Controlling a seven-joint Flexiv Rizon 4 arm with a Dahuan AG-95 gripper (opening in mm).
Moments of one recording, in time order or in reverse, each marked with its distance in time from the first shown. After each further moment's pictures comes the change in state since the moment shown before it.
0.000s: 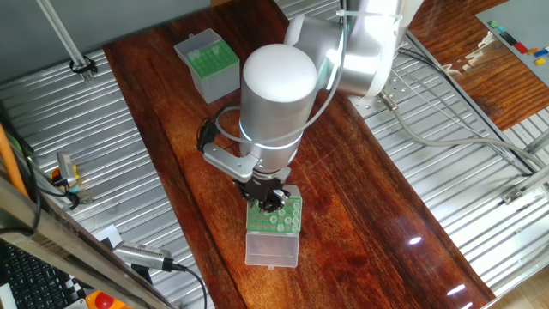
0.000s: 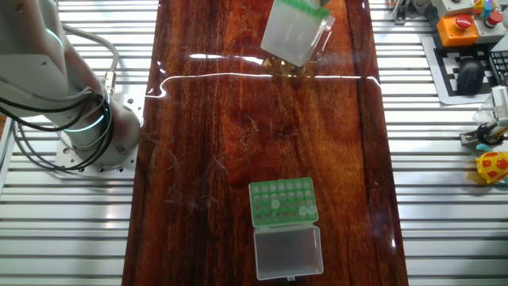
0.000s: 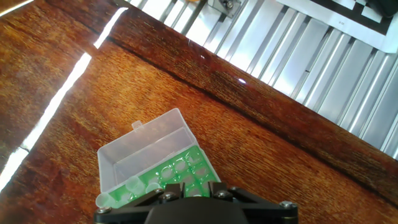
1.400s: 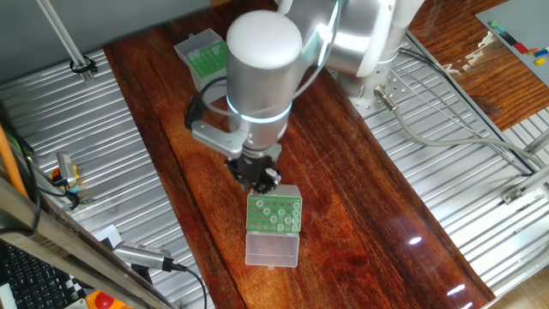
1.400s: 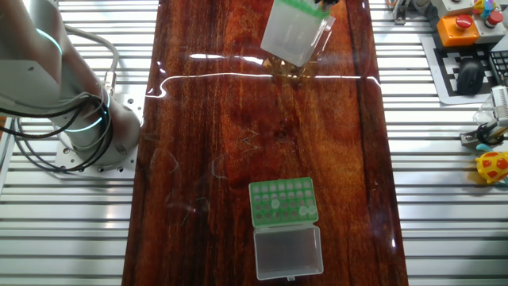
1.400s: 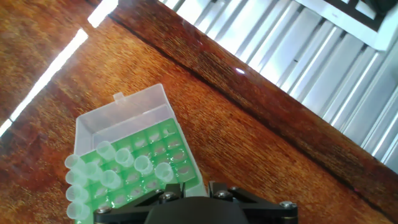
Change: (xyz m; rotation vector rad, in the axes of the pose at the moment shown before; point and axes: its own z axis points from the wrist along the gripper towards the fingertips) arm 0.009 -0.021 -0.025 -0.014 0.007 -0.020
